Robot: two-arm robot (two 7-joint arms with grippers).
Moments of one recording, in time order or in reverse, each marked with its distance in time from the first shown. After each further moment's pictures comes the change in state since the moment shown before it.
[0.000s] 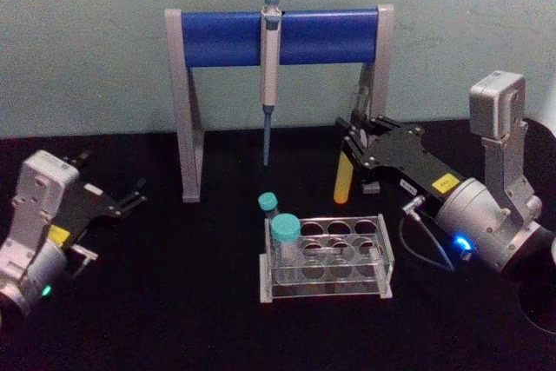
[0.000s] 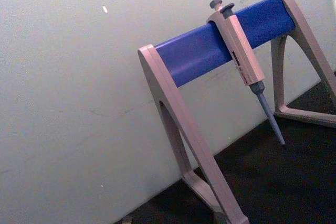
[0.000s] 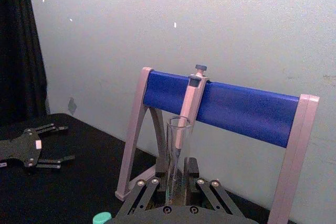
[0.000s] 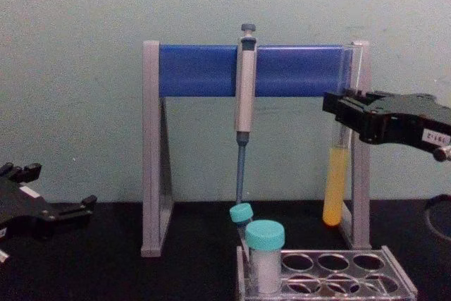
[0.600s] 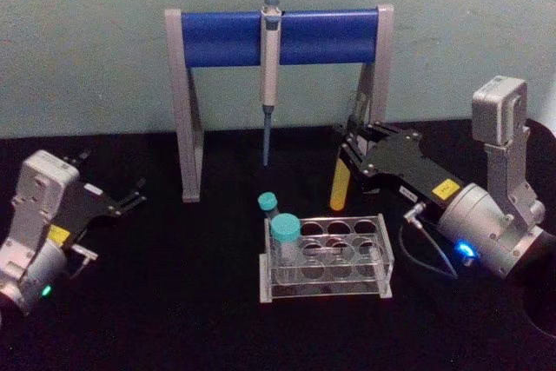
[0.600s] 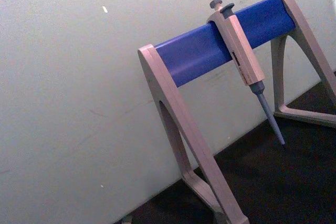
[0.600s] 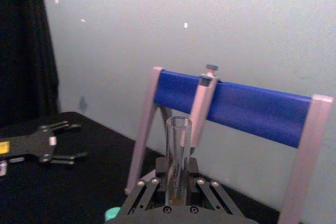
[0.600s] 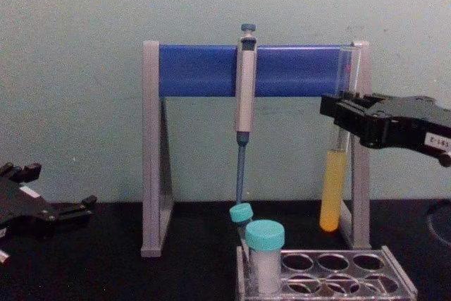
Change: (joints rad) left arm 0.000 0.000 0.000 0.000 0.000 0.000 0.000; right arm -0.014 0.013 0.000 -0.015 0.014 -0.003 0.035
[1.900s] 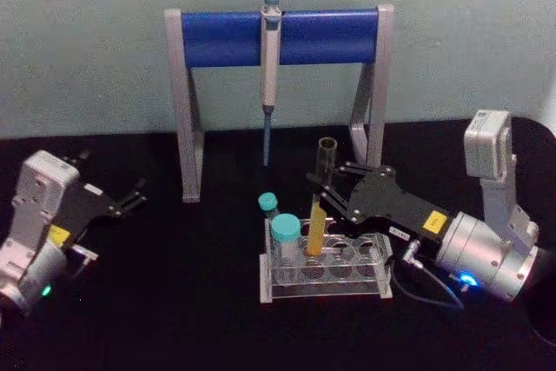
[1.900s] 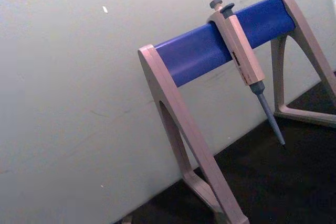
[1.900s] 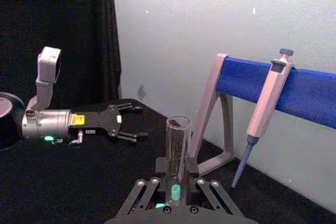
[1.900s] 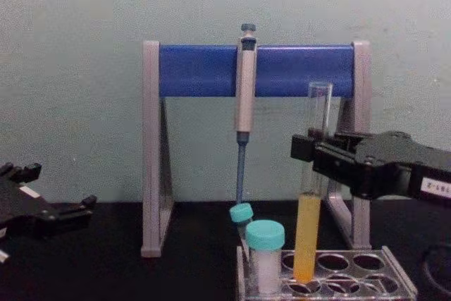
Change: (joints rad) left arm 0.000 0.000 0.000 0.000 0.000 0.000 0.000; right arm 0.032 0.110 -0.109 0.049 0.129 -0.067 0.187
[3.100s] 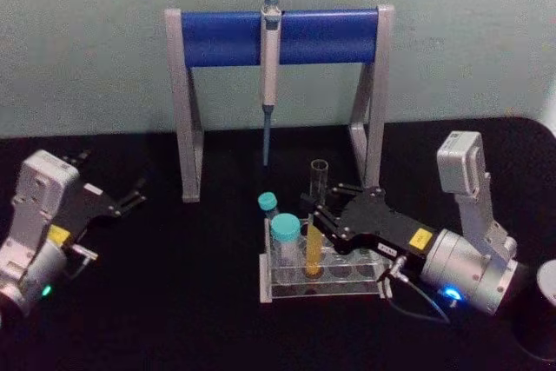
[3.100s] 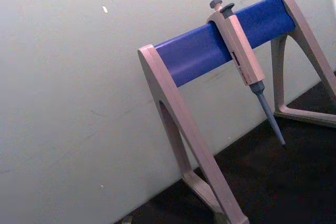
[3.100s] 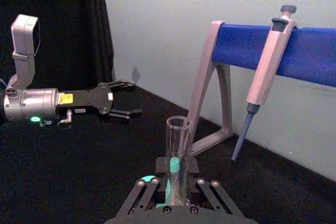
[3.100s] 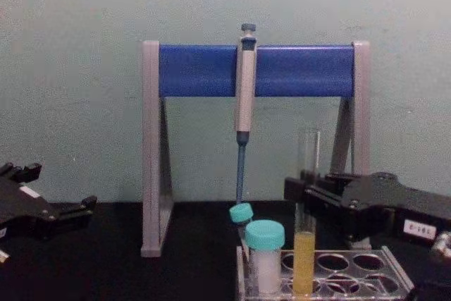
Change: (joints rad) left arm 0.000 0.000 0.000 0.000 0.000 0.000 0.000; right arm 0.013 -0.031 -0.036 0.087 -0.025 0.001 -0.026
